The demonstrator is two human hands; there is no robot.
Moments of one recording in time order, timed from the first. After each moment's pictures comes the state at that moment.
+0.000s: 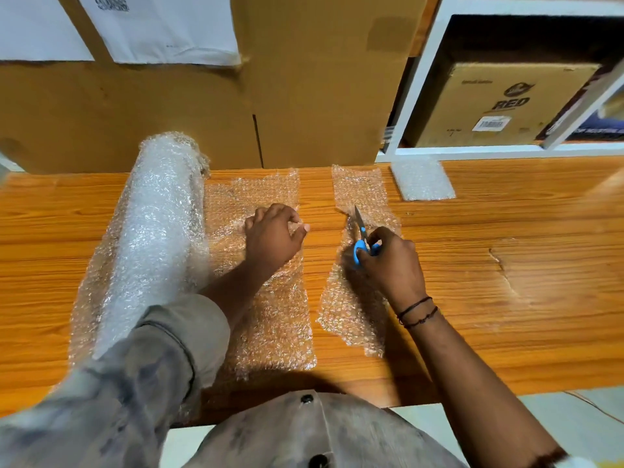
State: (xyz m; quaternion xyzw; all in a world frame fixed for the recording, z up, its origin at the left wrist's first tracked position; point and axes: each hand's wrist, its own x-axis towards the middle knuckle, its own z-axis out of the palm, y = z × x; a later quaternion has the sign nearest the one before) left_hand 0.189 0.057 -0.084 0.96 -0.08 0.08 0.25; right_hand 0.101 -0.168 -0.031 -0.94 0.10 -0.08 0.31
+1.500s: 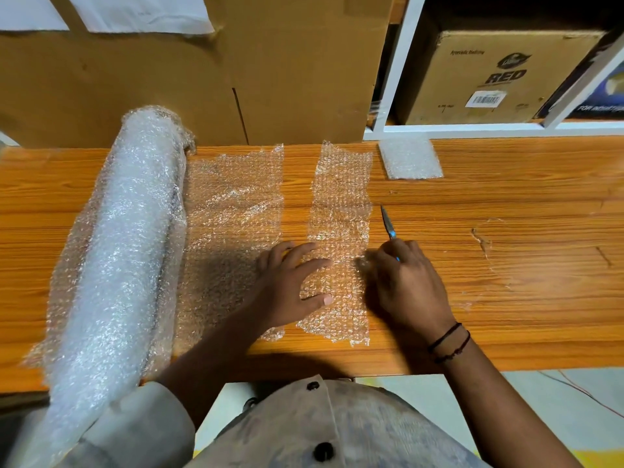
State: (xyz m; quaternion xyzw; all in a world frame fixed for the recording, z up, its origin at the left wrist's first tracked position) left_hand 0.050 0.005 -0.089 0.95 -0.24 0.00 0.19; right_hand 0.024 -0.254 -0.043 -0.97 -0.14 -0.11 0.14
